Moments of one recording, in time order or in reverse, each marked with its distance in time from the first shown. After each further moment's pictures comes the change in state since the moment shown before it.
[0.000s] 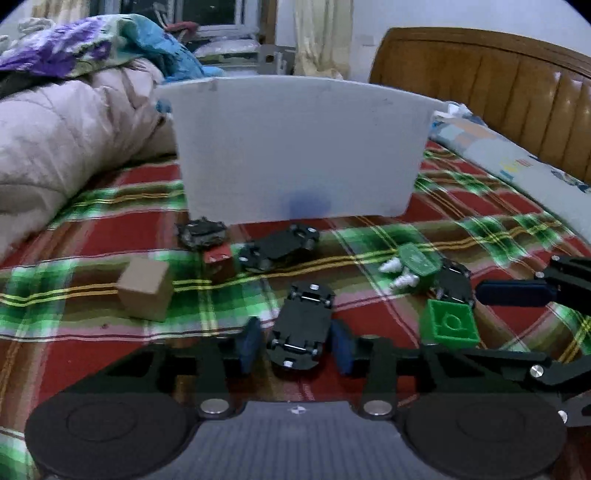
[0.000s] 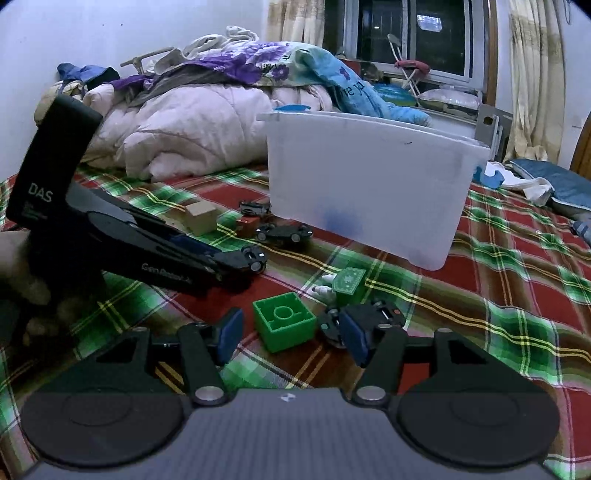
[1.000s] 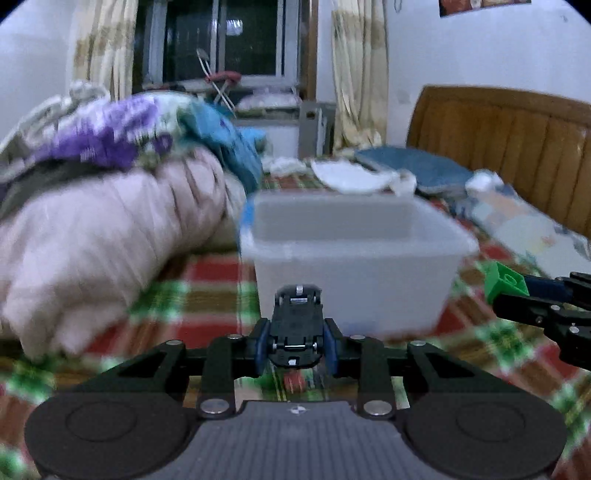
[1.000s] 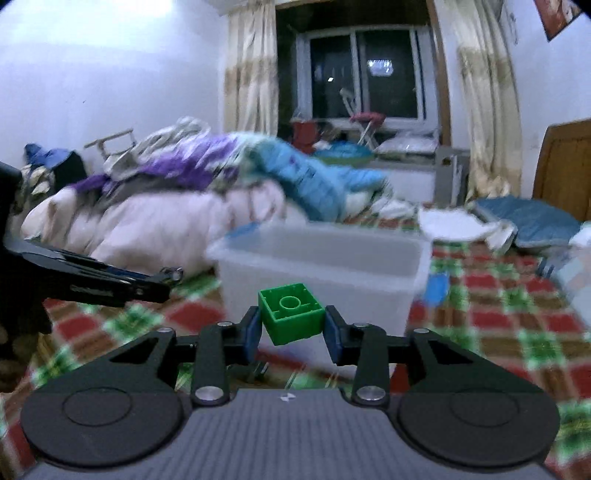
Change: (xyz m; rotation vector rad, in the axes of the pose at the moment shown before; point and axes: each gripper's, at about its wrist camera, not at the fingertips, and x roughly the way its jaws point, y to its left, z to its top) left arm -0.072 0.031 0.109 -0.061 -0.170 0.089; right arm -0.035 -0.043 0.095 0.116 -0.217 -0.106
